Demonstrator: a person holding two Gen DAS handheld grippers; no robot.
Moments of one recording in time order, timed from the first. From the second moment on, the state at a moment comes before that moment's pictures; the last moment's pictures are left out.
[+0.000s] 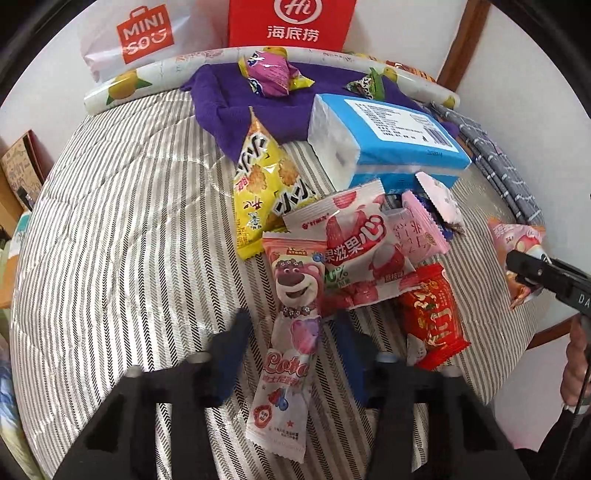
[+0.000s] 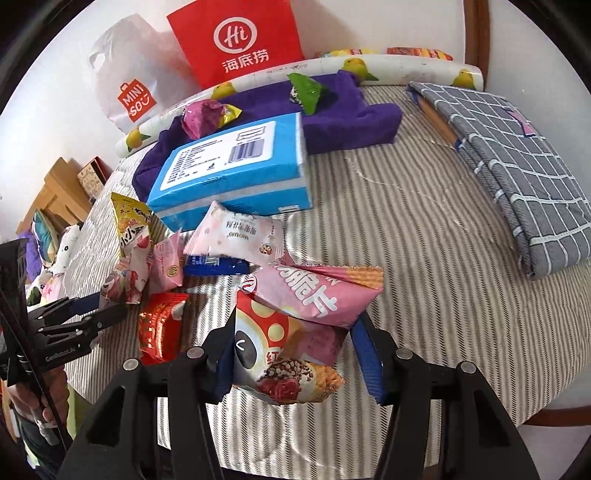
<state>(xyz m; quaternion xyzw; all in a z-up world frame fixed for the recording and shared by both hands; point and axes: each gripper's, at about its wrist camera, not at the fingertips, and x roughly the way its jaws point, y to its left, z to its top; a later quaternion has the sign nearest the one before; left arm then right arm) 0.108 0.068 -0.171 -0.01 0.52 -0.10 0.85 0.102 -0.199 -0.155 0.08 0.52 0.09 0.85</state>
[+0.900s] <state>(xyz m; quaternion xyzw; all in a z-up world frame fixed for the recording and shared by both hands) 0.099 0.056 -0.099 -0.06 0.47 -0.13 0.87 0.101 -0.211 -0.105 0.07 0.47 0.10 0.87</state>
